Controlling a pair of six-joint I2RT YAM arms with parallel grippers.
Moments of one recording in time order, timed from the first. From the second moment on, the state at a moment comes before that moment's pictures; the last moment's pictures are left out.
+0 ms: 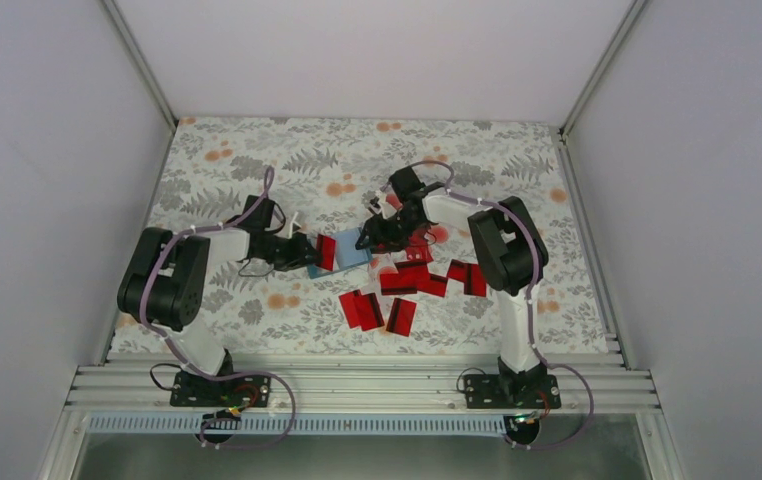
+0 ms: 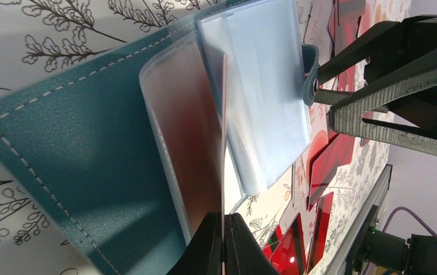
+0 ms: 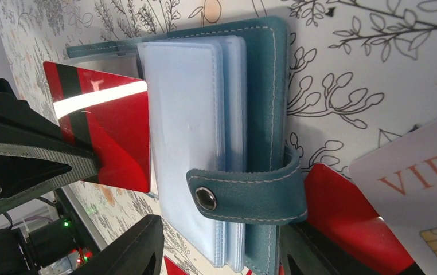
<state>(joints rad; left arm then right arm) -0.21 1.70 0.76 -0.18 0.78 -0.41 0.52 2.12 1.42 -0.57 -0.72 0.38</state>
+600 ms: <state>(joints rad) -0.21 1.76 0.81 -0.18 0.84 -0.44 0.52 2.12 1.42 -0.57 -0.72 0.38</state>
